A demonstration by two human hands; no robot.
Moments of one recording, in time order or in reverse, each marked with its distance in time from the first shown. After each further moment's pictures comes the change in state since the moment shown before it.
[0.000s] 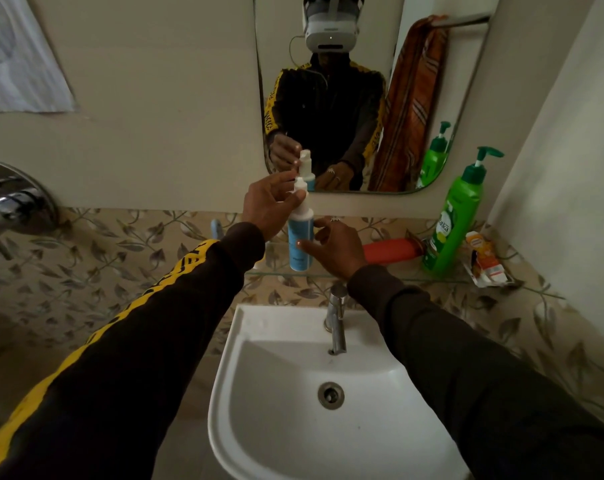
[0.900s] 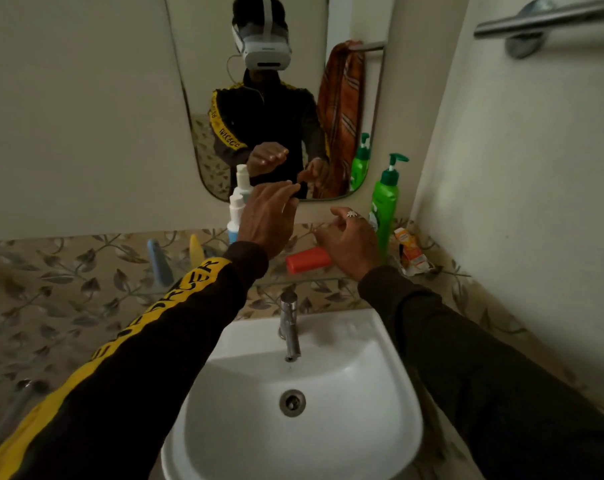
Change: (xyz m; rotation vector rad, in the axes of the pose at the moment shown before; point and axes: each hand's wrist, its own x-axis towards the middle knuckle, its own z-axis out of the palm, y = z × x) left_hand -0.020 0.045 0.078 0.503 0.012 0.510; right_hand -0.040 0.032 -0.107 -0.081 0.329 0.067
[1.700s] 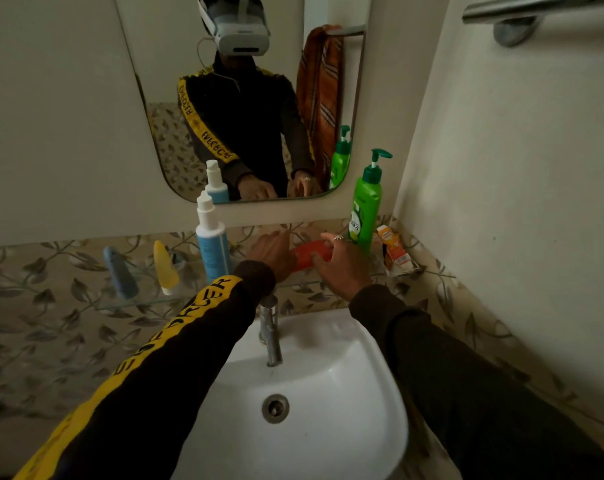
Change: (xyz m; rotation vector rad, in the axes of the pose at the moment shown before) left_hand -0.011 -0.011 0.084 0.160 -0.698 -0.249; right_hand -0.006 0.046 0.012 -0.115 -0.160 0.157
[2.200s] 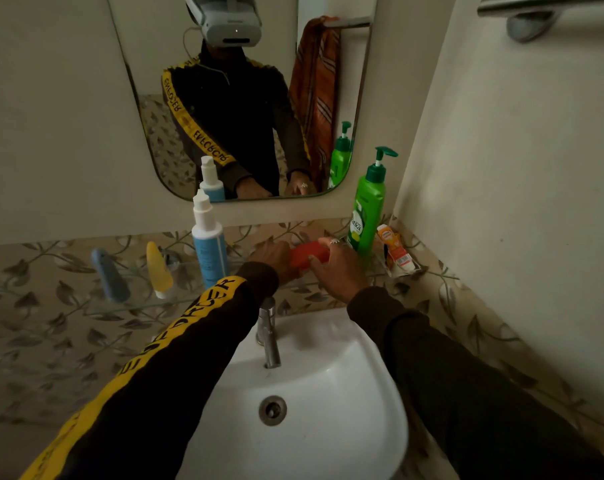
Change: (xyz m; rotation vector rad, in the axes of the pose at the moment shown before) left_hand 0.014 -0.009 0.021 -0.048 -0.120 -0.022; right_hand 0.009 0.004 0.014 -0.065 -0.024 0.000
